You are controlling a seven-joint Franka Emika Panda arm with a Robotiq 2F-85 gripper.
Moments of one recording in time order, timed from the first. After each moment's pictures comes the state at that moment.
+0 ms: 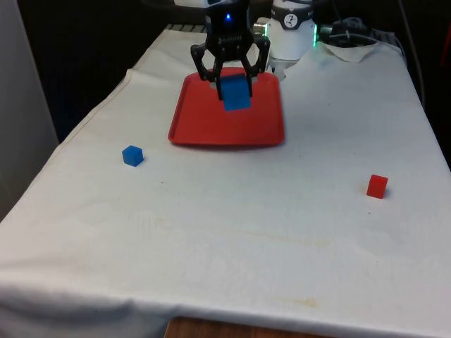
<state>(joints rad) 0.62 0.34 -0.83 -2.10 0.46 2.30 -0.75</state>
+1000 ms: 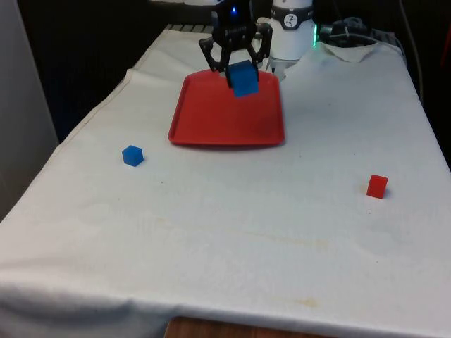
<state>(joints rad) 0.62 0.16 -0.84 -2.29 0.34 2.30 -0.82</state>
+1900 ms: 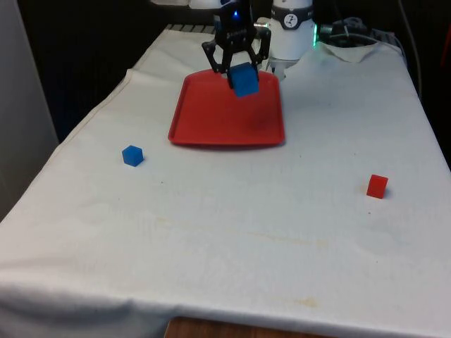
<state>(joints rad) 0.60 0.06 -0.84 -2.46 0.29 2.44 -0.87</state>
